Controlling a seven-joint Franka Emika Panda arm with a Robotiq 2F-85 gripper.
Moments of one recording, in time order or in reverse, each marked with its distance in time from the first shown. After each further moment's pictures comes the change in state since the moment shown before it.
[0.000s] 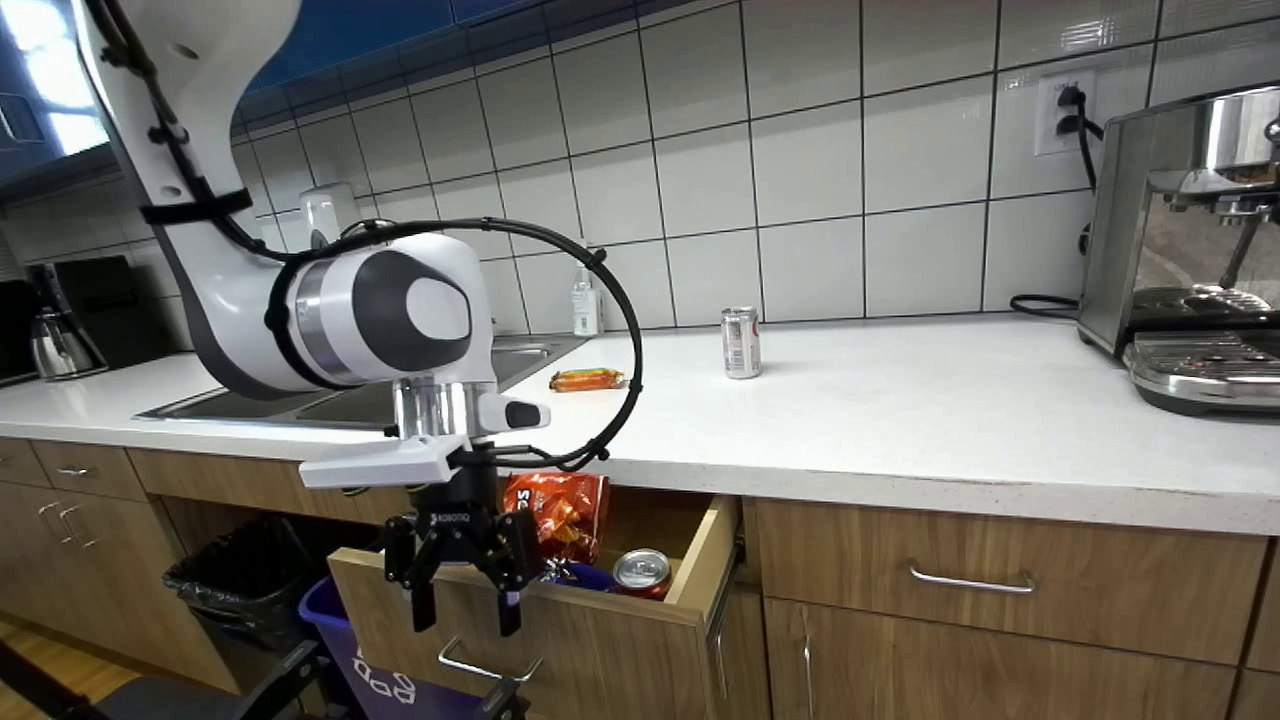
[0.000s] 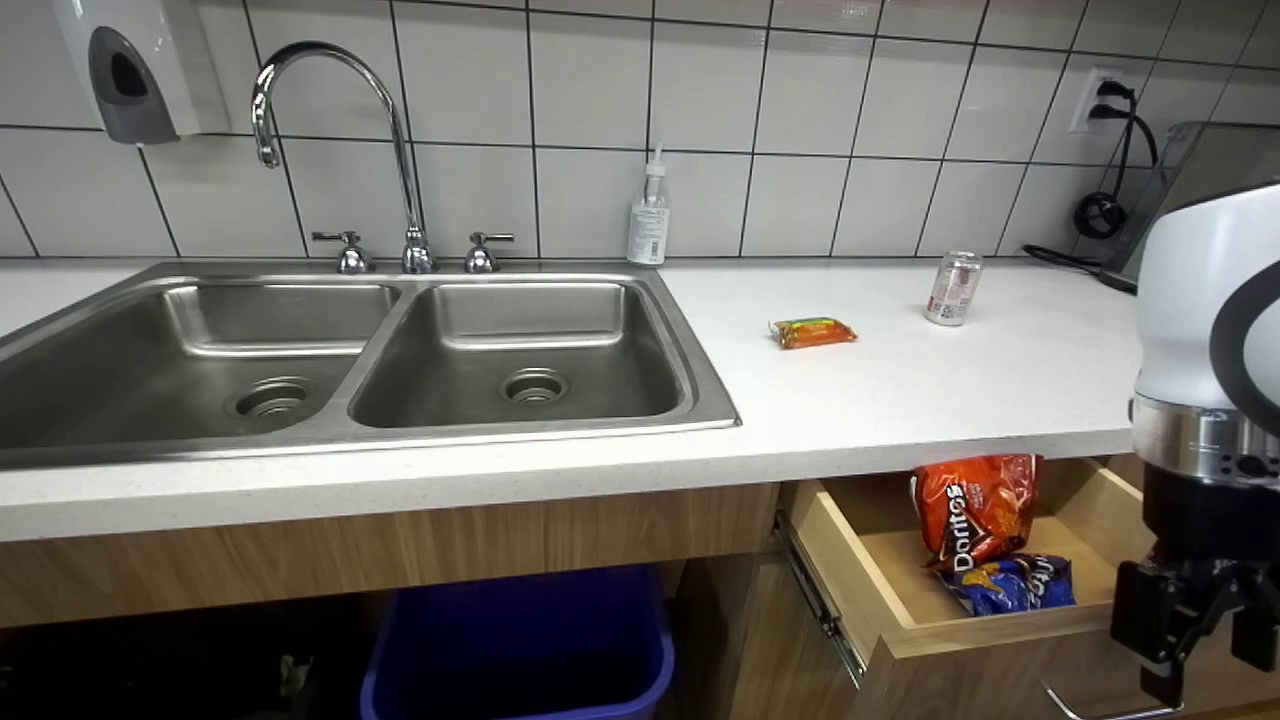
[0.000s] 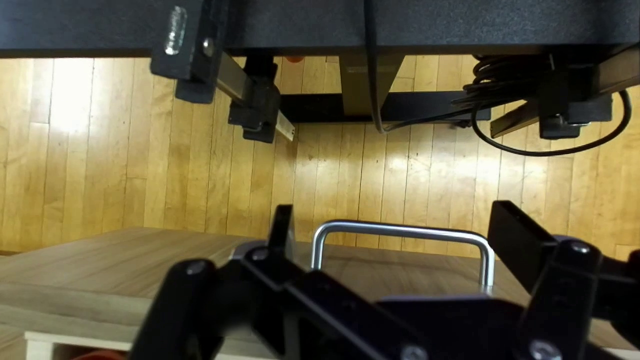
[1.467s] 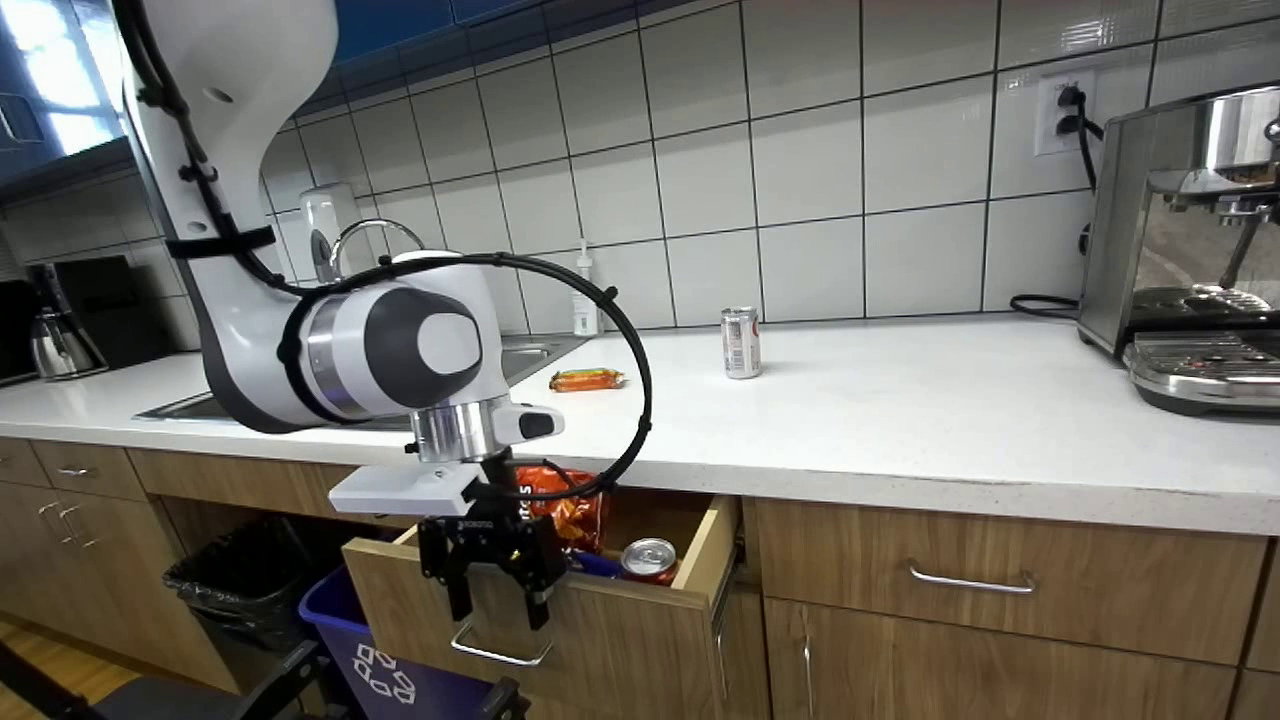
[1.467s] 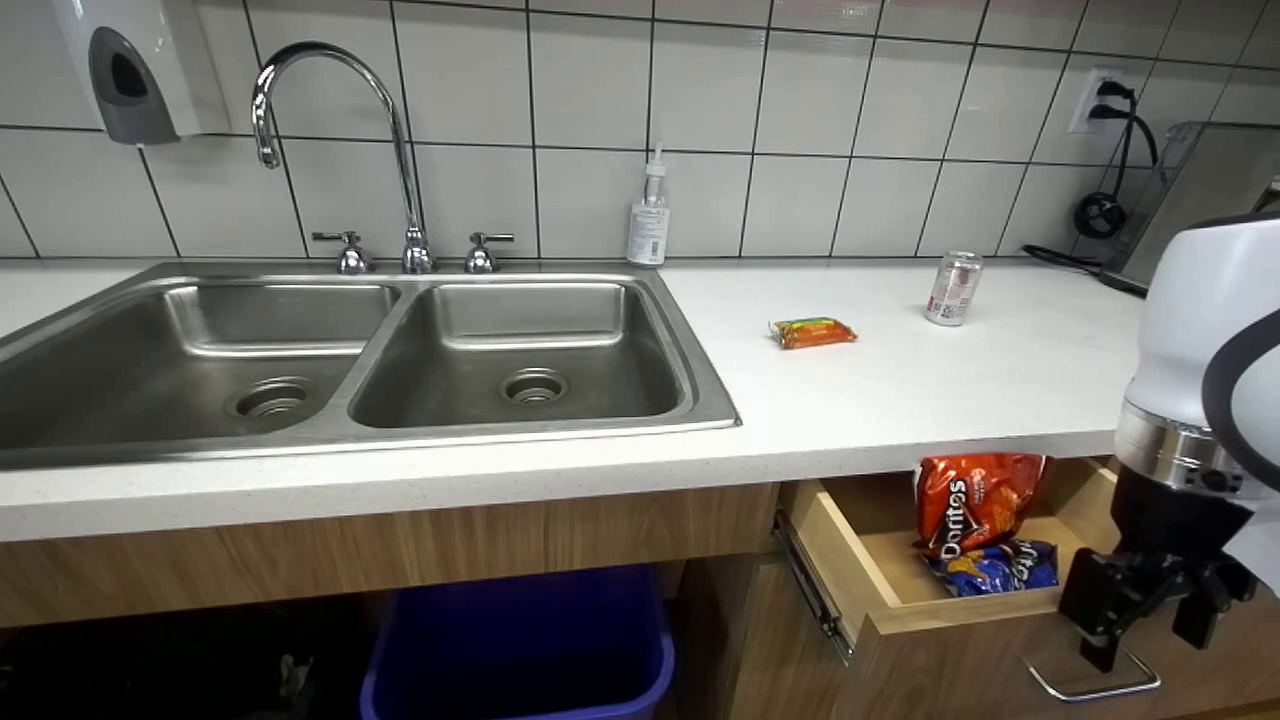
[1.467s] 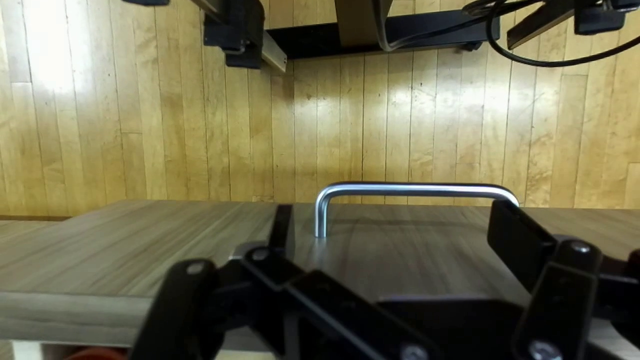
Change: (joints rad) arm 0.042 0.093 -0.060 0.008 0.001 0.240 0.061
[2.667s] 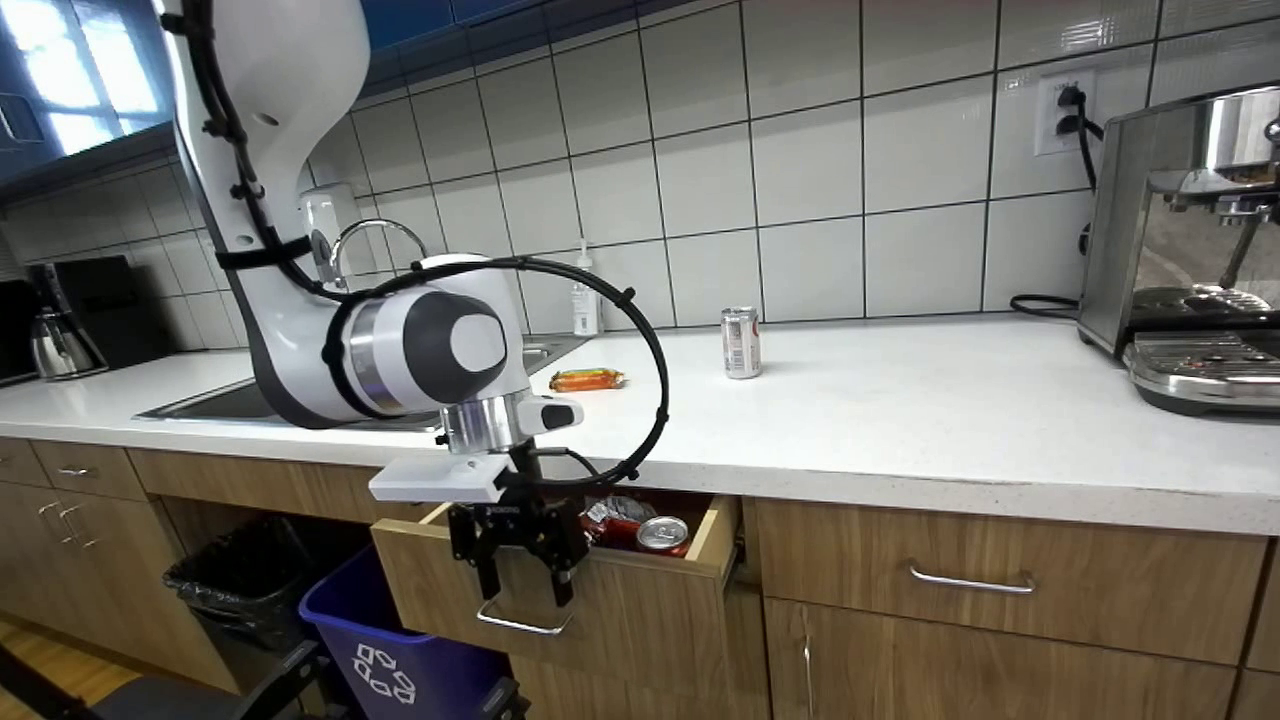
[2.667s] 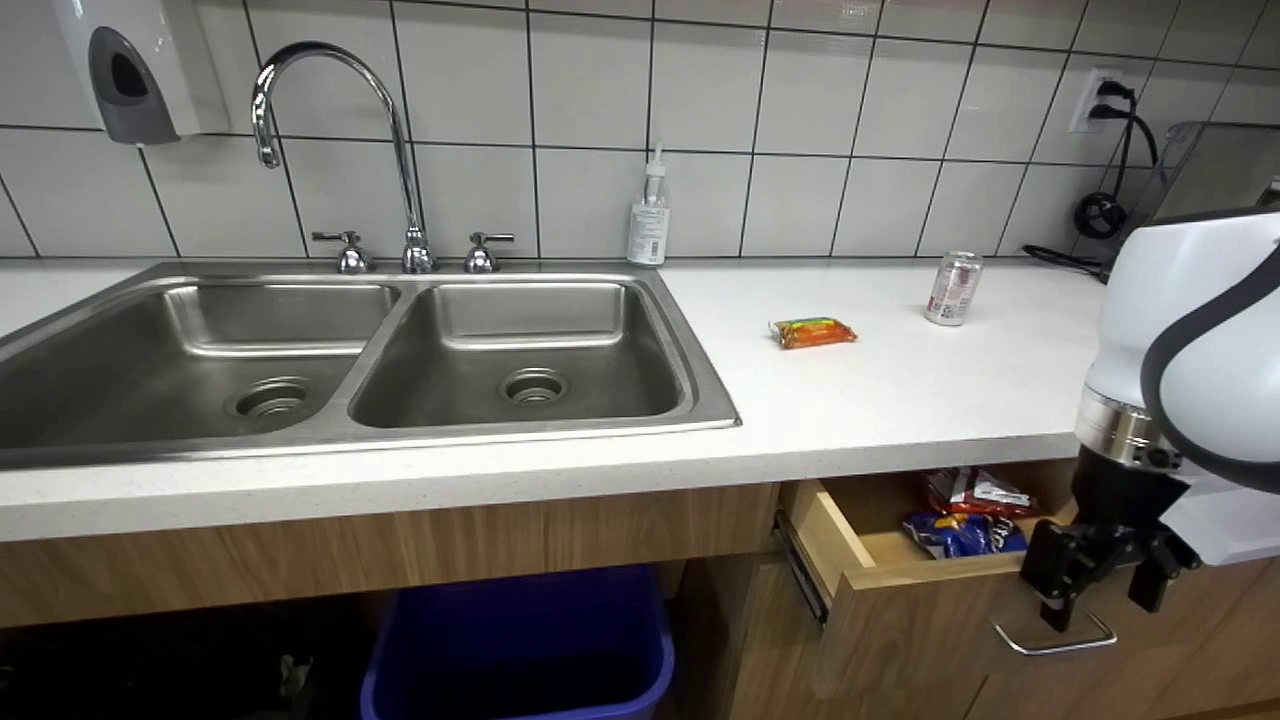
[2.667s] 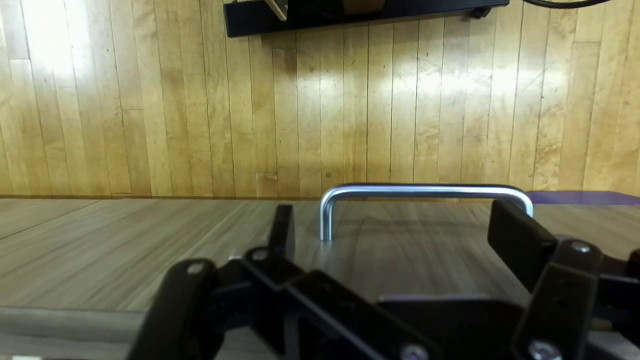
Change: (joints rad) arm 0.002 0.070 -0.003 0.098 0.009 0.007 0.005
